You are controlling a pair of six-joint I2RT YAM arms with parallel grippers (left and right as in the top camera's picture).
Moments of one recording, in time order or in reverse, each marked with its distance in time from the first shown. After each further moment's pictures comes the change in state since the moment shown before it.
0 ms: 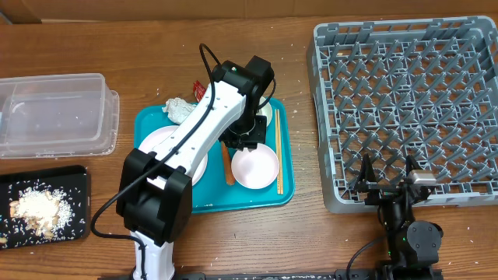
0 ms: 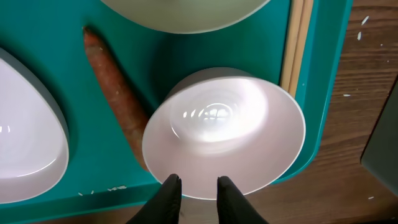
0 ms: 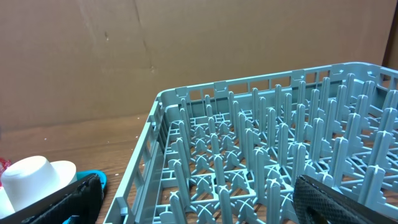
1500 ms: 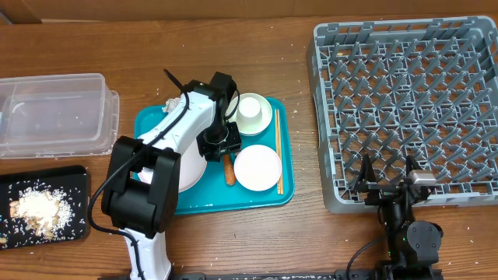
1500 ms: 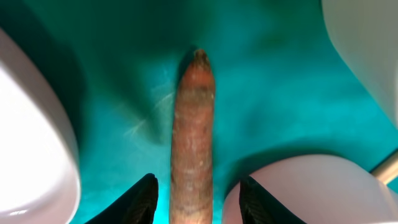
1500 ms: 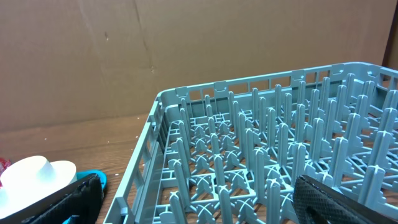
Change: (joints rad) left arm 0.172 0.000 -0.319 0.297 0.066 -0.159; right arm 0.000 0.000 0.000 0.000 -0.001 0.000
